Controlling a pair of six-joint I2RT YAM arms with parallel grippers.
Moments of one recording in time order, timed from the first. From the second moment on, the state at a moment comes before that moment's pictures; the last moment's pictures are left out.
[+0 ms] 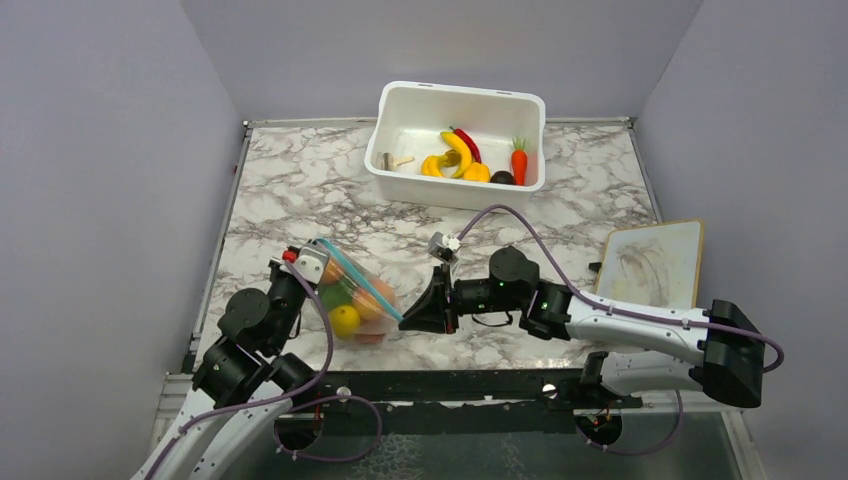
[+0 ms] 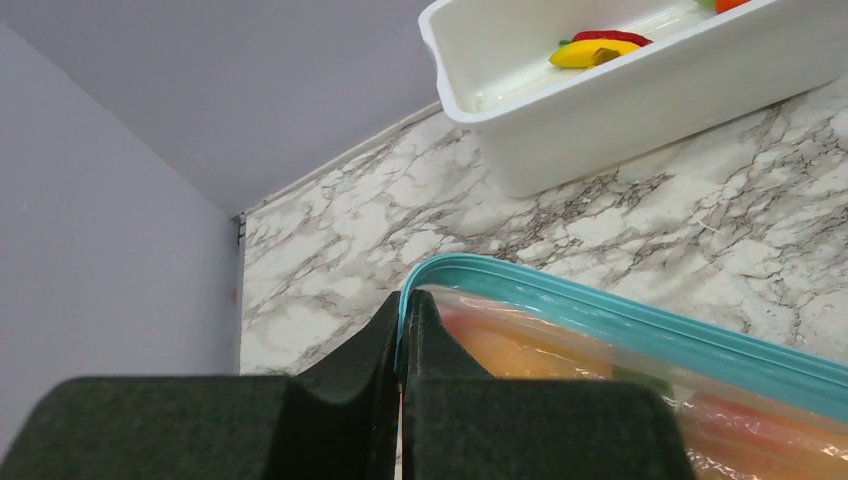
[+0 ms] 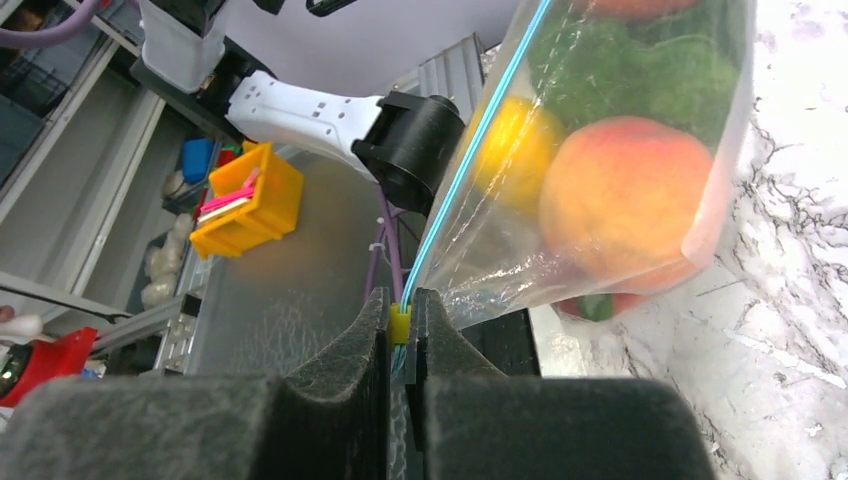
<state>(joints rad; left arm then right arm) -0.62 0.26 0.59 -0.34 -0.36 0.39 1.12 1.18 0.71 0.36 -0.49 0.49</state>
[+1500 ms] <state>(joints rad) -0.59 0.56 0.65 -0.19 -0.17 0.04 1.12 1.04 0.65 -0.23 0.41 0.67</state>
